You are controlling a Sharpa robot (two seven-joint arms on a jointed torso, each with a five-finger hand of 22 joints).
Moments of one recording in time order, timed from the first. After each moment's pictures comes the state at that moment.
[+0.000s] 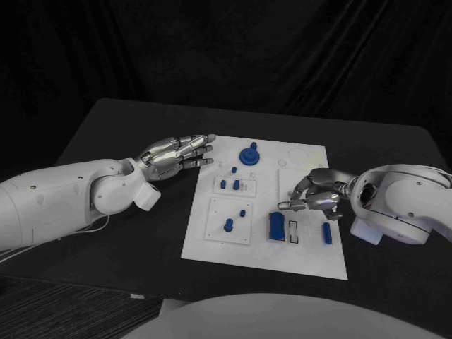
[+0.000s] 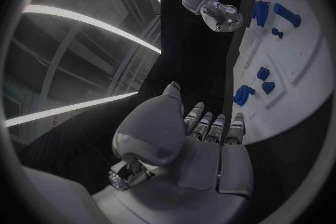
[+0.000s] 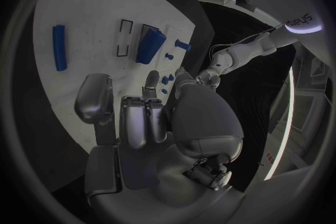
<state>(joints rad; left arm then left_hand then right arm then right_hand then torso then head) 1.19 -0.84 -0.21 1.34 -0.10 0.33 0.42 1.34 0.29 -0.22 0.29 0.35 0.26 0.09 0.07 0.04 0.04 0.11 0.06 0.02 0.01 0.16 0.02 0.01 0.17 0.01 0.28 0.01 0.03 1.27 -1.06 -0.21 1.89 -0.96 -0.12 -0.44 1.08 -0.04 -0.04 0.21 0.14 0.86 0.01 0.62 1.05 1.47 -0.05 1.57 1.31 1.46 -0.11 1.52 1.31 0.09 1.46 0.00 1.05 1.31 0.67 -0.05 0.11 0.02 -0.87</state>
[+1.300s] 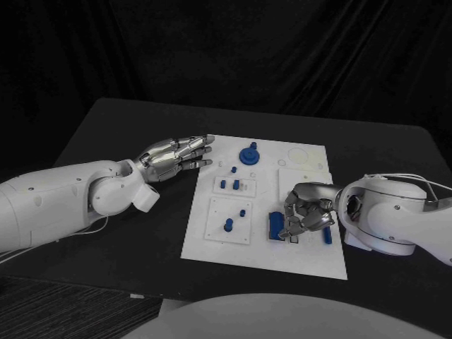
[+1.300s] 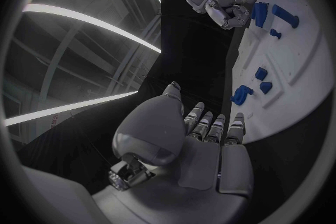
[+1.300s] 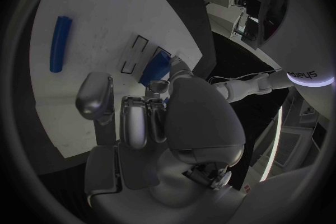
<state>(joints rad) 1.18 -0.85 -0.21 1.35 -0.10 0.33 0.42 1.34 0.29 -0.22 0.28 0.35 0.26 0.09 0.07 0.04 0.04 0.11 0.06 0.02 0.01 0.16 0.02 0.01 0.17 0.01 0.28 0.01 0.03 1.20 -1.01 -0.21 1.87 -1.25 -0.03 -0.38 1.31 -0.10 -0.03 0.24 0.30 0.94 0.00 0.98 1.31 1.47 -0.06 1.57 1.31 1.47 -0.12 1.52 1.31 0.09 1.46 -0.01 1.01 1.31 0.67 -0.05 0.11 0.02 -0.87</state>
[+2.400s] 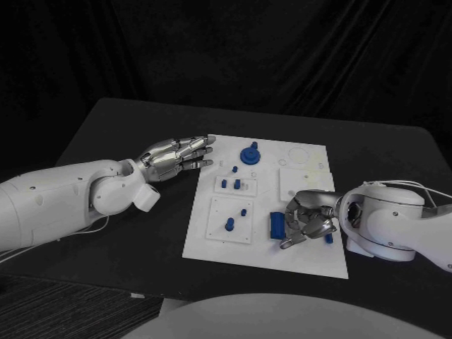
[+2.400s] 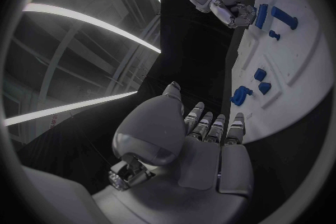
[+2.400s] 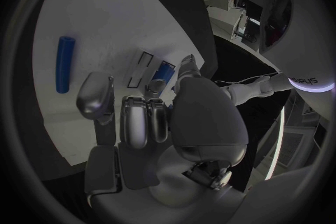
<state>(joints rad) 1.18 -0.85 -0.21 1.34 -0.10 0.33 0.41 1.34 0.29 -0.22 0.28 0.35 0.26 0.09 0.07 0.04 0.04 0.11 0.06 0.02 0.01 0.16 0.02 0.01 0.17 0.01 0.28 0.01 0.03 1.17 -1.02 -0.21 1.86 -1.26 -0.01 -0.37 1.19 -0.16 -0.18 0.30 0.05 0.83 -0.01 0.87 1.31 1.47 -0.07 1.57 1.31 1.47 -0.12 1.52 1.31 0.09 1.45 -0.01 1.01 1.31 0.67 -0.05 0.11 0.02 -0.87</state>
